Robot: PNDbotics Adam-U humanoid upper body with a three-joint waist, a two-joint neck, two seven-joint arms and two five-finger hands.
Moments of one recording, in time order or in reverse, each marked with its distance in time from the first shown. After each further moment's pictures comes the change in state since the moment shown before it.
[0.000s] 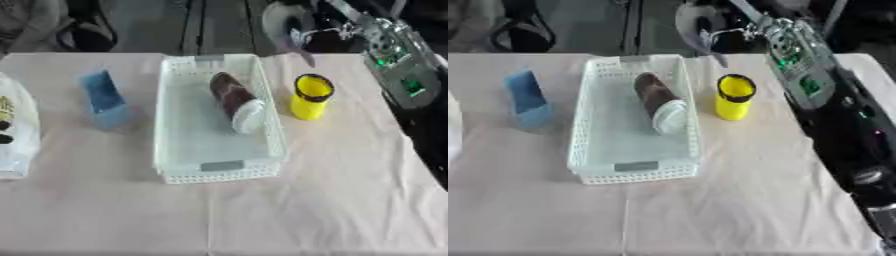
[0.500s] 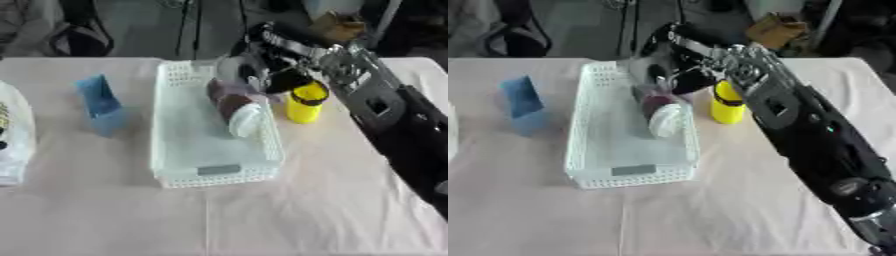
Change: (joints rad) left arm 0.000 0.000 0.000 0.000 0.003 0.002 -0.002; right arm 0.019 0.034 0.138 -0.047 -0.079 -0.124 0.206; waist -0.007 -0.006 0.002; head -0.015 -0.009
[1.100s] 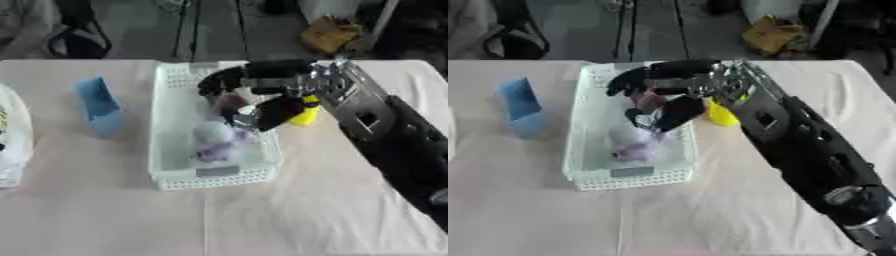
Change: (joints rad) left arm 0.000 0.000 0.000 0.000 0.000 0.000 0.000; right arm 0.014 -0.009 -0.001 -0.043 -0.012 -0.148 0.214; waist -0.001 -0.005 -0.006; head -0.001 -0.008
